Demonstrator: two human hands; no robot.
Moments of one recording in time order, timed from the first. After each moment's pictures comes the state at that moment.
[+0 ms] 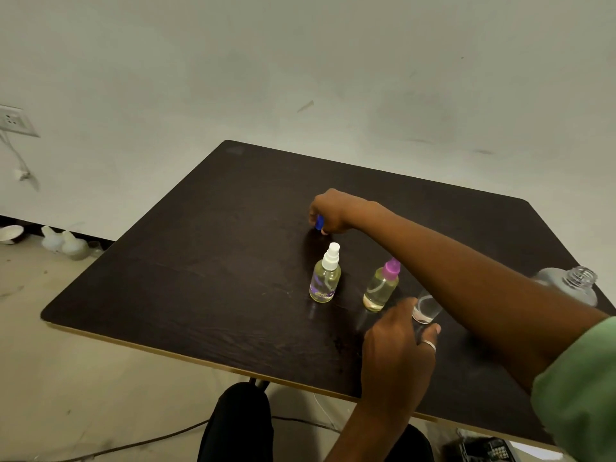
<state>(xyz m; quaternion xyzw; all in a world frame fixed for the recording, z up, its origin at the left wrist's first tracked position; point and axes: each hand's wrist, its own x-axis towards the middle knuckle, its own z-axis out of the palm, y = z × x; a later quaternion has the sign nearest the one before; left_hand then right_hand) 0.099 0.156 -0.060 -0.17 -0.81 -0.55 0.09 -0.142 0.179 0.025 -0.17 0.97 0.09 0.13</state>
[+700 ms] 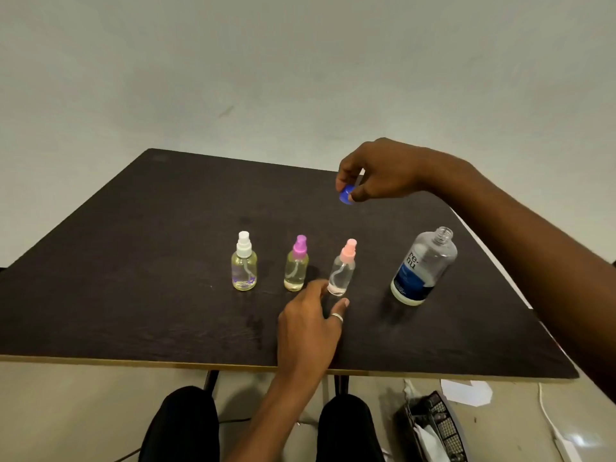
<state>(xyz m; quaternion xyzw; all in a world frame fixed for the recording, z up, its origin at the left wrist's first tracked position) 0.107 0.155 -0.064 -0.16 -0.84 -0.50 0.11 0.031 0.303 0.167 -0.08 1.00 -0.02 0.04</state>
